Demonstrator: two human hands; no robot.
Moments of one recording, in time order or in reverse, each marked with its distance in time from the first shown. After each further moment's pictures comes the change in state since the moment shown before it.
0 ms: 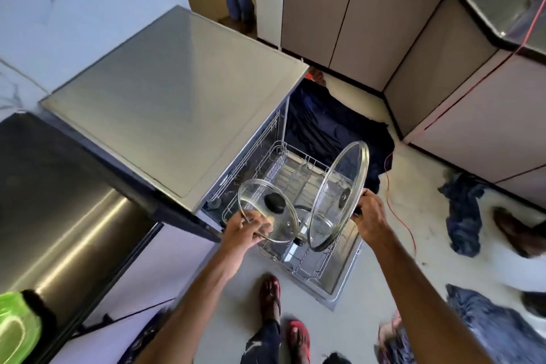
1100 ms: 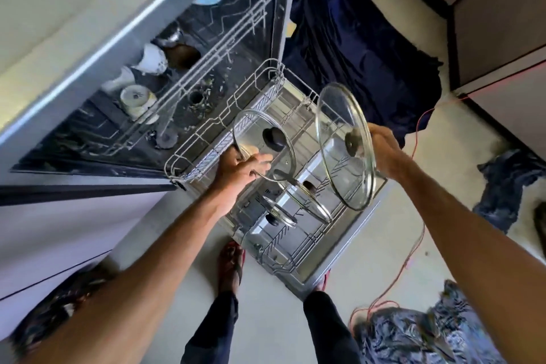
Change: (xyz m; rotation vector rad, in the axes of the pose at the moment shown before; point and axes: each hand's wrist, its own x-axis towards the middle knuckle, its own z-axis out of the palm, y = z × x) left_hand 0.303 -0.132 0.075 0.022 0.047 0.029; right_hand 0.355 0.087 -0.025 -0.535 -0.409 -0.064
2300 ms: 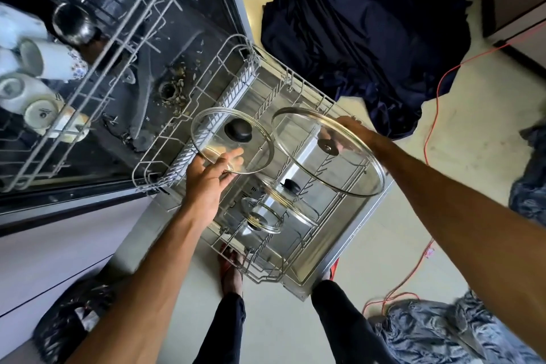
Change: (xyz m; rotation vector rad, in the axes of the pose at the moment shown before) left_hand 0.064 -0.047 0.048 -0.132 0.233 -0.170; right_hand 0.117 0.099 -0.034 0.176 -0.809 0.112
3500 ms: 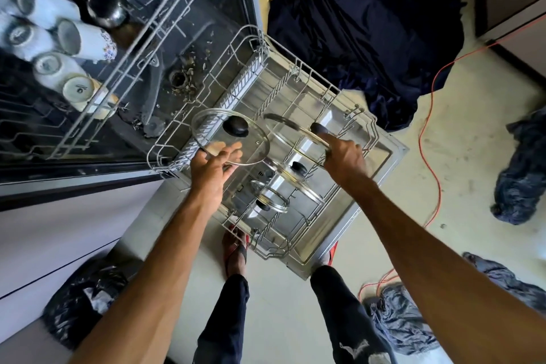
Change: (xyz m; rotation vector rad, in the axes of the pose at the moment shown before) left_hand -0.038 0.006 -0.025 -0.100 0.087 -0.051; right_hand -0.043 0.002 0.150 -1.179 0.848 0.207
